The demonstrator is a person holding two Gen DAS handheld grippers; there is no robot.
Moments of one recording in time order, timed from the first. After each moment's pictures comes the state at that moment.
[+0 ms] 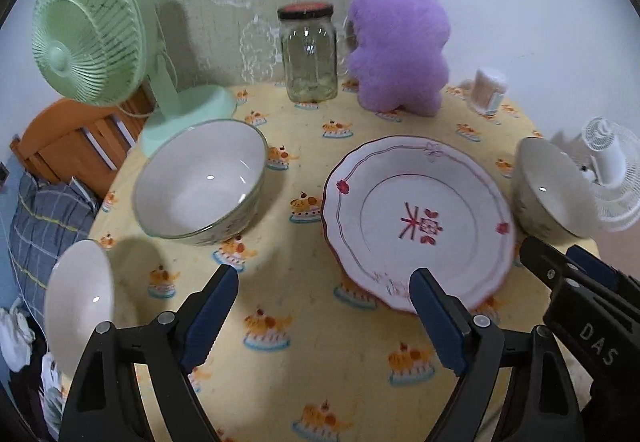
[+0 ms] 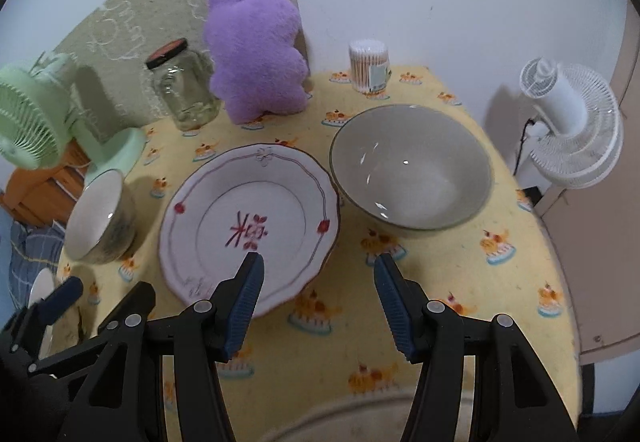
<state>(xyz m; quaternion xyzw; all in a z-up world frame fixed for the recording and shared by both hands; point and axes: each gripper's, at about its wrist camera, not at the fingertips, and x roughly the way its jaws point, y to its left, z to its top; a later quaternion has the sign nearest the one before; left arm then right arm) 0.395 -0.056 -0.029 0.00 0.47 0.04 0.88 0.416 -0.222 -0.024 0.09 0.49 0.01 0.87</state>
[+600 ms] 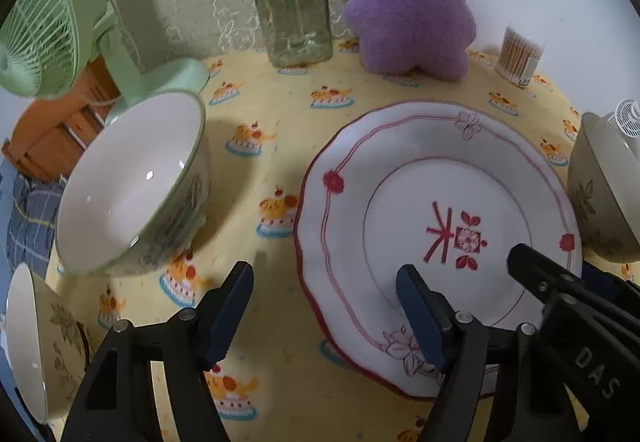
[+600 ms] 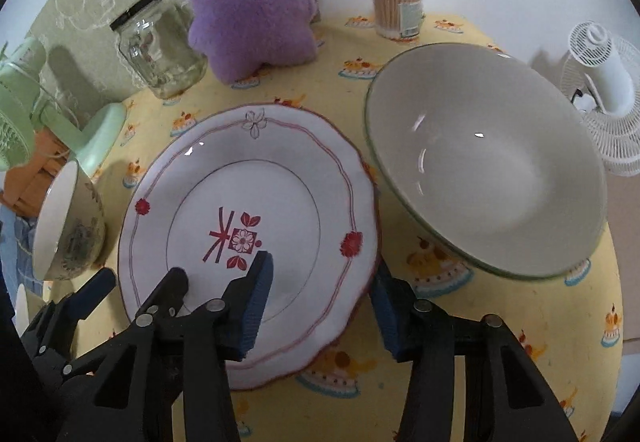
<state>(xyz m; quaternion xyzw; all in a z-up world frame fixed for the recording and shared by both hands) 0.443 -0.066 -0.080 0.02 0.50 0.04 0.86 0.468 -0.211 -0.082 0.10 0.54 0.03 0.83</state>
